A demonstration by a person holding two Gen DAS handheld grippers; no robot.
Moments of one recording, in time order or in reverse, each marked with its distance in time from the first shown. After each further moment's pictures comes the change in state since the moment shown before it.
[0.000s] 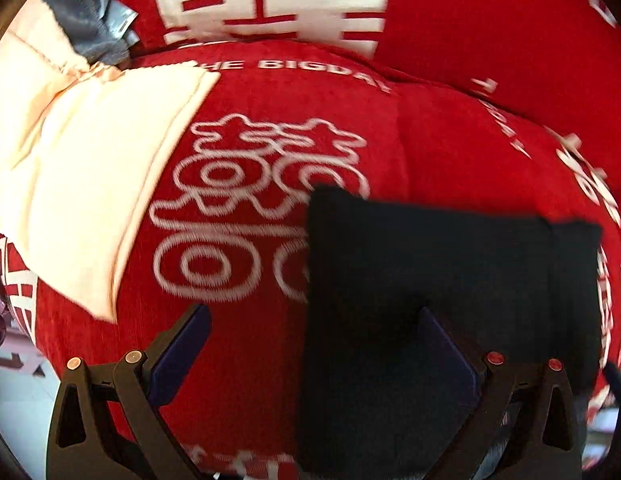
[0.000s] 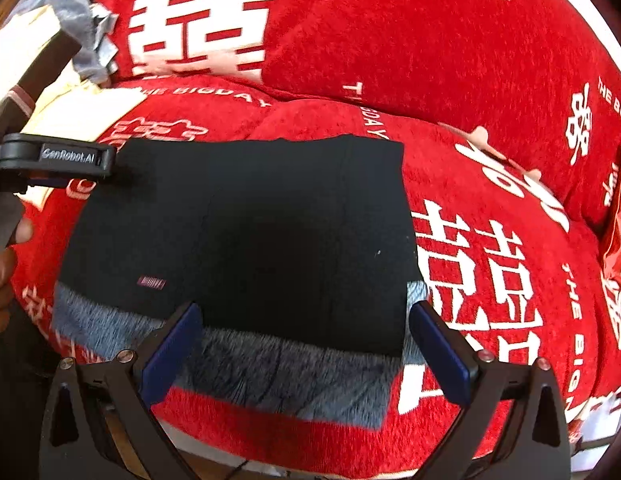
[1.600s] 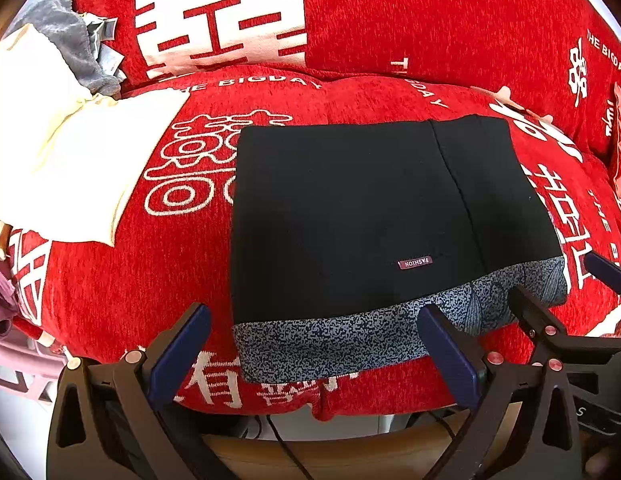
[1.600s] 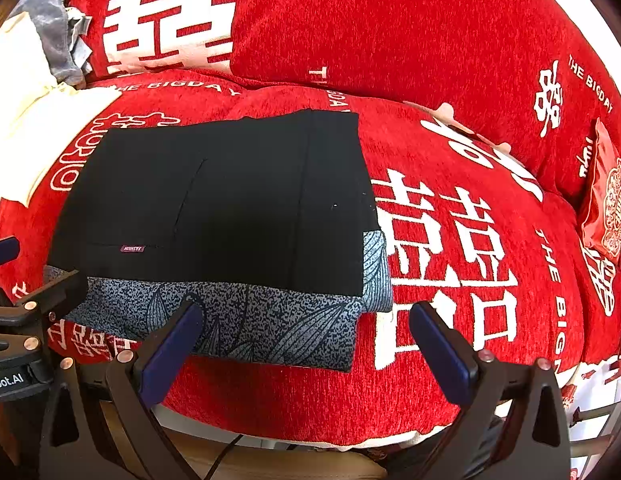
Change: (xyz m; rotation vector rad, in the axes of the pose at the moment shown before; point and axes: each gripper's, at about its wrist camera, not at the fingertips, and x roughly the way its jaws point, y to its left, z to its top) left arm -0.057 -0.047 -0.093 0.117 -0.100 -0.012; right arm -0.013 -0.013 -0.018 0.077 0.039 -0.076
